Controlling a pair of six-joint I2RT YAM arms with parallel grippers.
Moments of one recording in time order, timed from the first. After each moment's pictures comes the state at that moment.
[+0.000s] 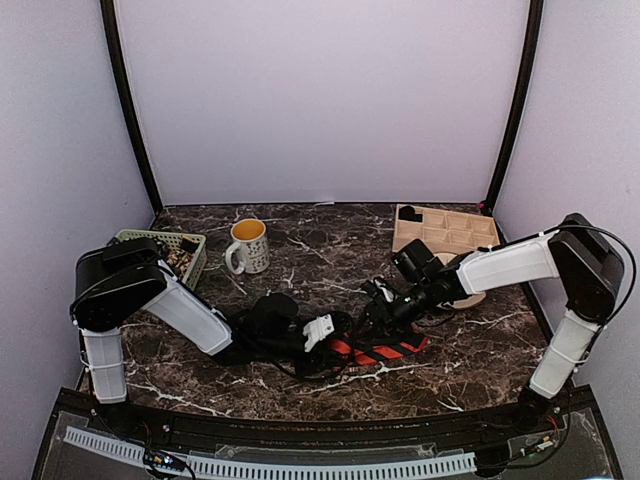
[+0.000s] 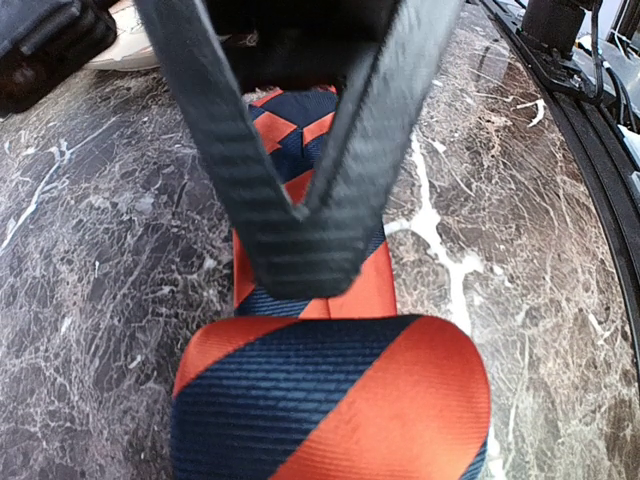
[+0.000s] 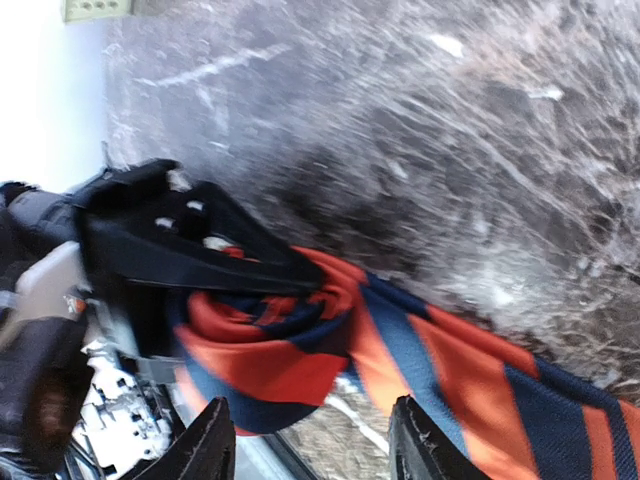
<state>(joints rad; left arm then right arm) -1.03 1.97 0.77 0.62 0.29 0.18 0.72 1.73 0.89 -0.25 -0.74 0.61</state>
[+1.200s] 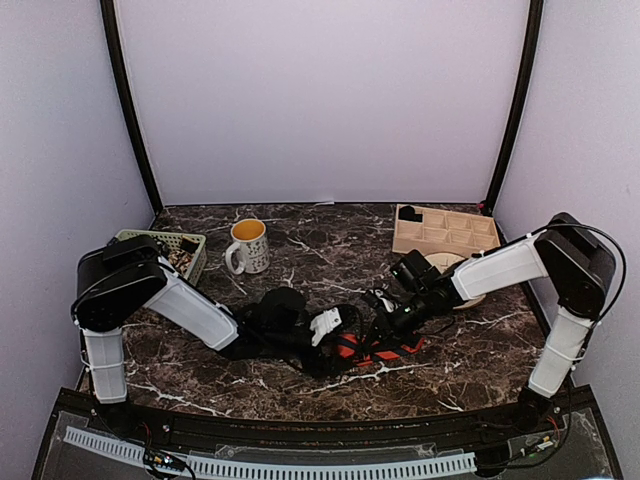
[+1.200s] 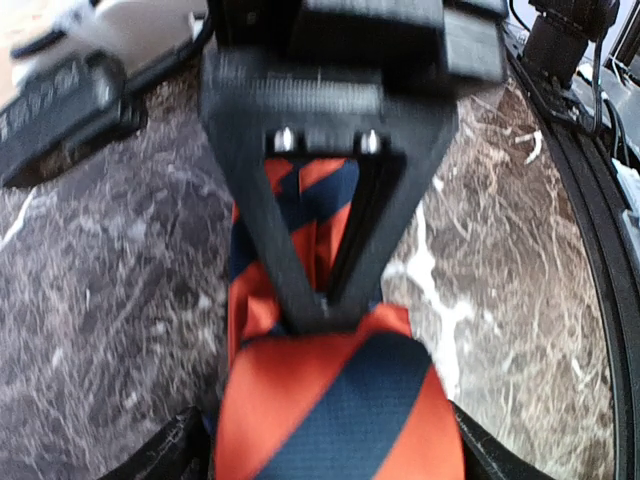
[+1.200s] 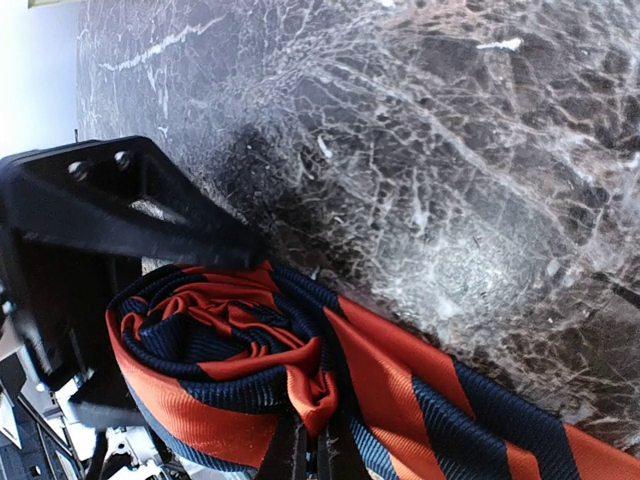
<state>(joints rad) -1.03 1.97 0.83 0.55 0.33 0.11 0.72 1.77 0.85 -0.22 -0.70 0.53</state>
